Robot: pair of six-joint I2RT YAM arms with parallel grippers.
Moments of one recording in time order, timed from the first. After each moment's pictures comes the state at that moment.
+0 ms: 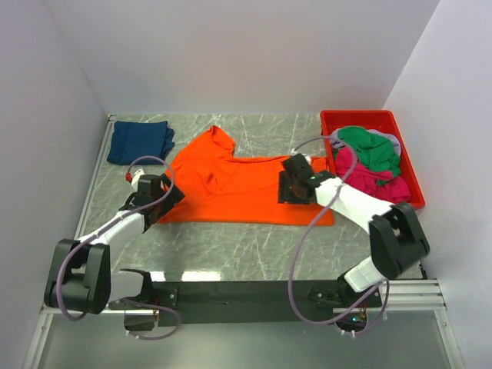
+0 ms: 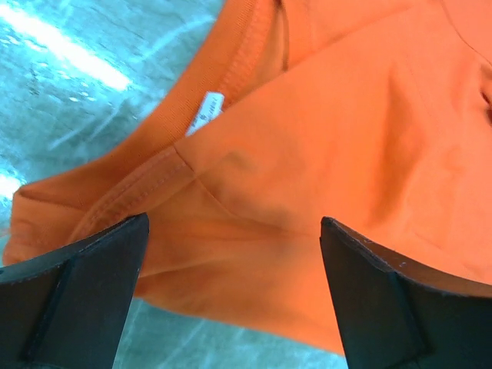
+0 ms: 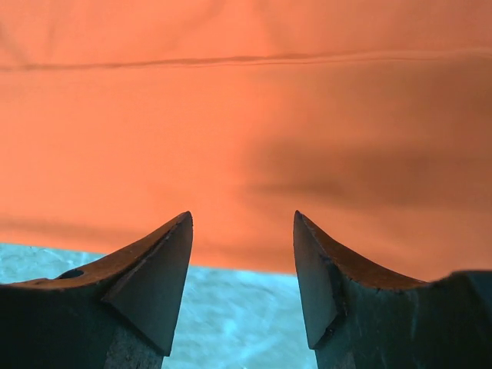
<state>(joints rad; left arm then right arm) -0.15 1.25 0.51 -0.04 -0.13 -0.83 0.51 1.49 0.96 -0.51 0.19 0.51</state>
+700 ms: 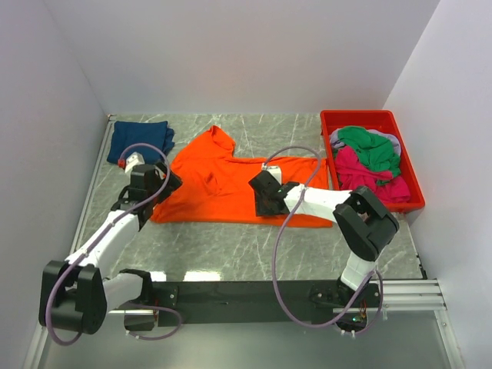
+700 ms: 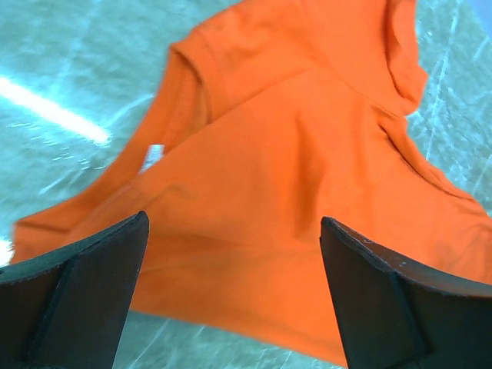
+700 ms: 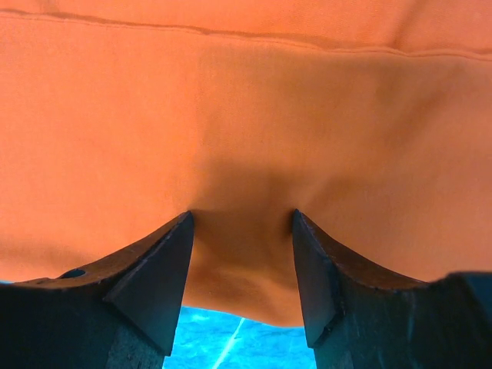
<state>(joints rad) -0.15 1.10 0.61 -0.14 -0.17 -0.79 0.75 1.74 1.00 -0.38 0.30 0.60</state>
